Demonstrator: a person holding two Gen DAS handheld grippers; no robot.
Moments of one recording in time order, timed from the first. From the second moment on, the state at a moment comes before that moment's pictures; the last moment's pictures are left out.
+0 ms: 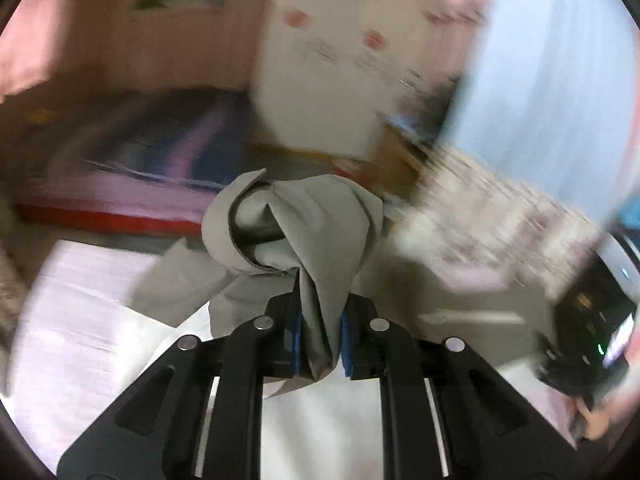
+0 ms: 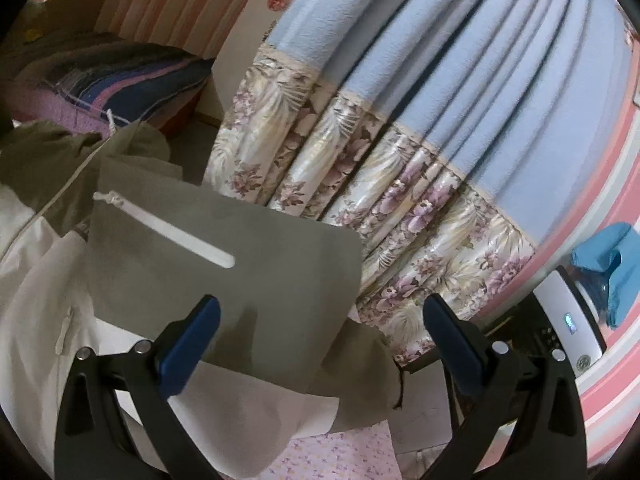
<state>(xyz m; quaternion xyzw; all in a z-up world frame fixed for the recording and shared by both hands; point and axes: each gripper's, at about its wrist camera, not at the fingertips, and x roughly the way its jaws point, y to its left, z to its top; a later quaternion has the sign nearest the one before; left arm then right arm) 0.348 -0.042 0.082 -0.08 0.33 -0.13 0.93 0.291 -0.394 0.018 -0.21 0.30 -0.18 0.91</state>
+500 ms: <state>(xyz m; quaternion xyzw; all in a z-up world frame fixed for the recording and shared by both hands) 0.315 -0.118 0.004 0.15 0.38 -0.16 0.90 0.289 -0.373 0.030 -0.13 0.34 -0.09 0.93</state>
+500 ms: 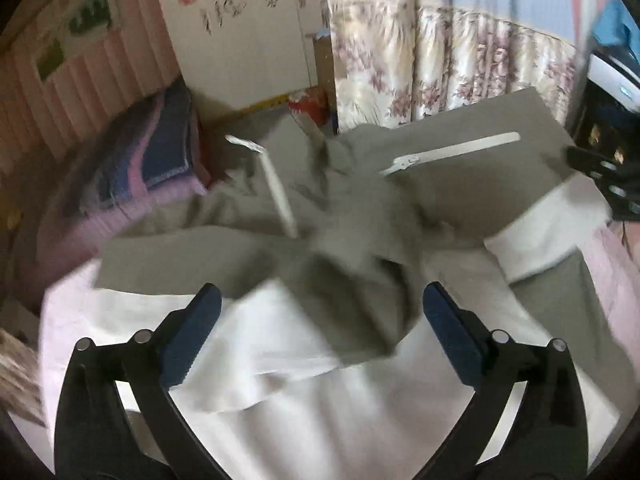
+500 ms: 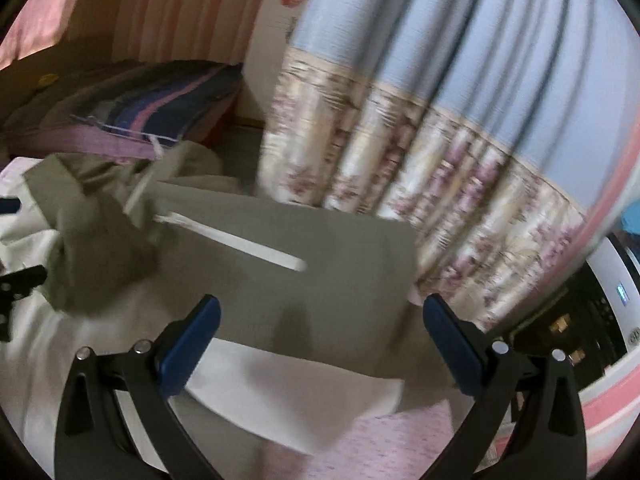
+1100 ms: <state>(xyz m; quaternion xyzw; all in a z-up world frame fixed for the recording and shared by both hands) 0.409 0.071 -0.039 0.07 0.43 0.03 0.90 0.300 -0.304 -0.054 0.01 0.50 0.04 0.86</state>
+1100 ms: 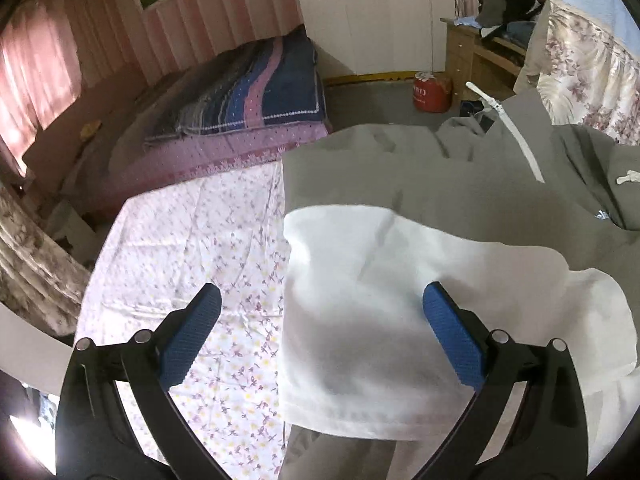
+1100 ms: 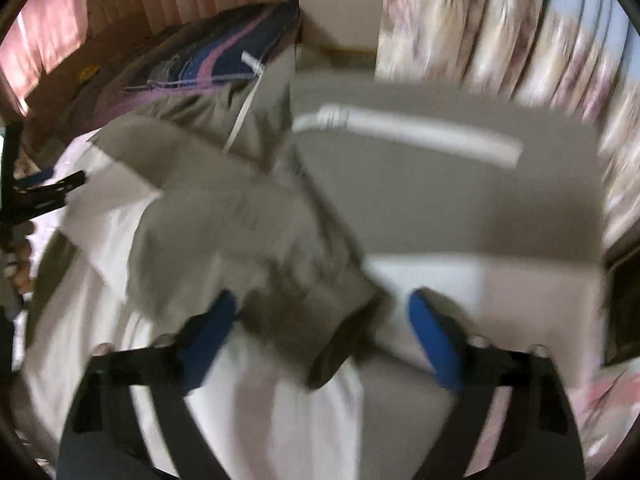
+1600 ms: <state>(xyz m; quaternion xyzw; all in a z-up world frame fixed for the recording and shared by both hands) 0.419 0.069 -0.034 0.02 0.43 0.01 0.90 0.397 -0.311 -0.062 -0.21 0.45 -0.12 0.86</state>
